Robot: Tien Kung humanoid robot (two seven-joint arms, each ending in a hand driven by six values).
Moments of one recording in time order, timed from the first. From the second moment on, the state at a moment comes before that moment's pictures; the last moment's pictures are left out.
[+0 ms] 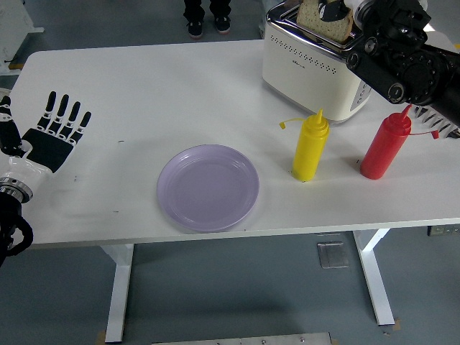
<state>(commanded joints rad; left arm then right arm) -0.27 0.40 -1.29 -1.32 -0.24 0.03 0.06 1.39 -0.16 0.24 0.49 -1.27 -0.22 -0.23</state>
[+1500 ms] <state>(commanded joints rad) -0.27 0.40 -1.31 -1.32 -0.25 0.02 0.06 1.38 -0.43 0.50 1.20 -1.27 -0.02 -0.42</state>
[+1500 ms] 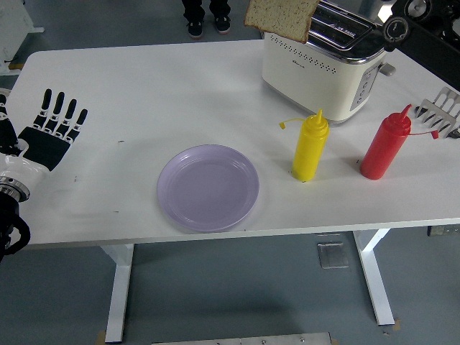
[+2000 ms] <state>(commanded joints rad) -0.27 0.40 -1.31 -1.32 -0.25 0.02 0.06 1.38 -0.41 0.42 1.35 -0.89 0.07 -0.54</state>
